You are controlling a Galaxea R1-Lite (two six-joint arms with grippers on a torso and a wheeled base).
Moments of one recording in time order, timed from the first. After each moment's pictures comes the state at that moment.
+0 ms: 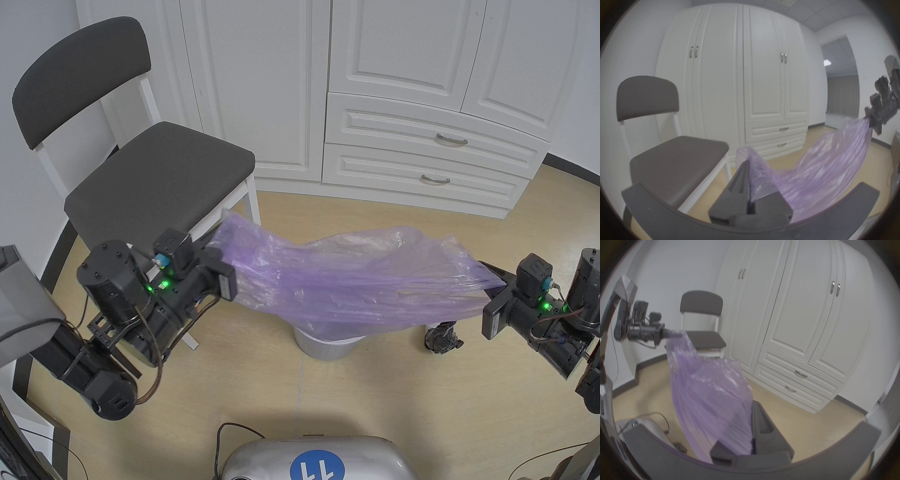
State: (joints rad) left arm -0.52 1.89 -0.55 -1.53 0.10 0.20; right arm 0.50 1.44 -0.37 -1.02 -0.23 -0.38
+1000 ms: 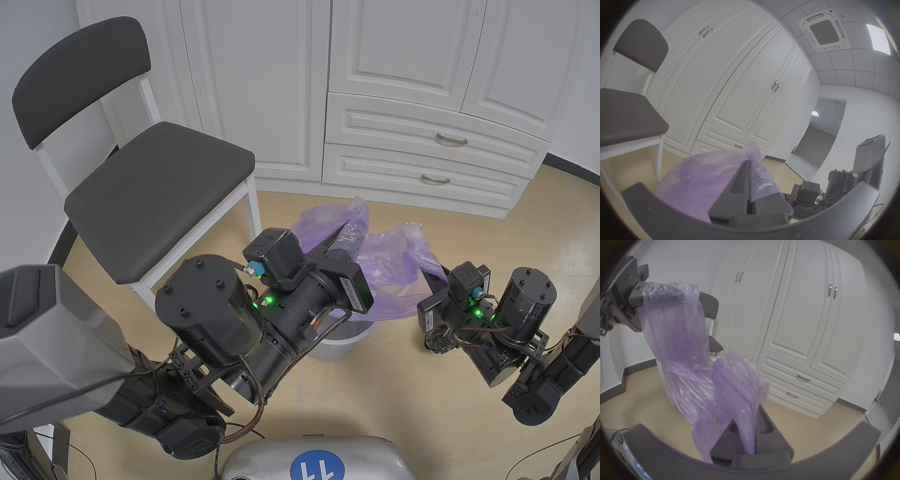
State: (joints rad) left arm -0.89 2.00 -0.80 -1.53 0.18 -0.23; right arm 0.60 1.87 -0.43 -1.52 -0.38 -0.40
